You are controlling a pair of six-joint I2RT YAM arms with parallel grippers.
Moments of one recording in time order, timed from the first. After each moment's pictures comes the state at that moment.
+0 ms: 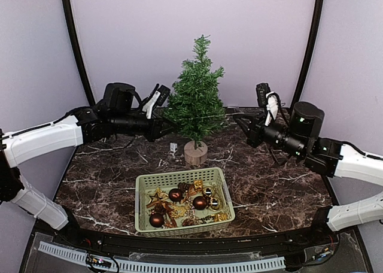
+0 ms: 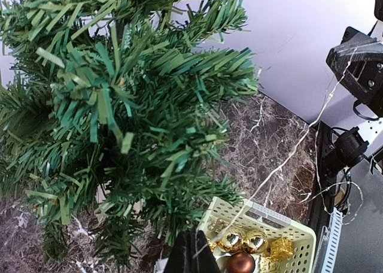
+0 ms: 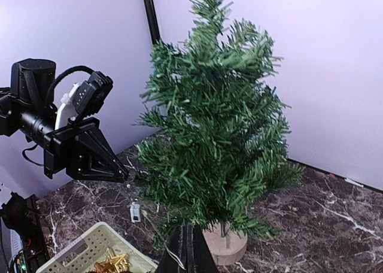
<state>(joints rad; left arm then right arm) -0.73 1.38 1.15 -0.21 0.32 -0.12 0.89 1.03 0.80 0.19 0.05 0.14</state>
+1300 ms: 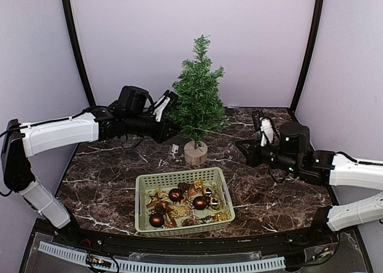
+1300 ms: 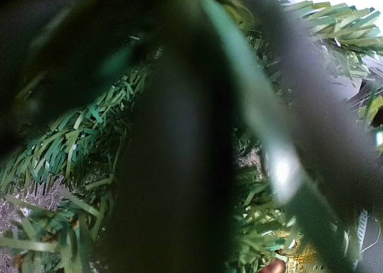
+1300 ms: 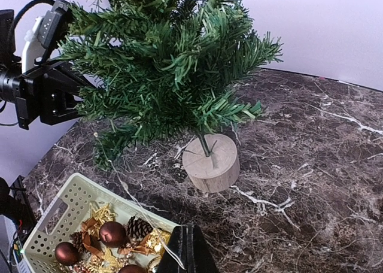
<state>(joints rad) -0.72 1.54 1.21 -0.22 0.27 -0.09 0.89 1.03 0.64 0.08 0.14 0.35</state>
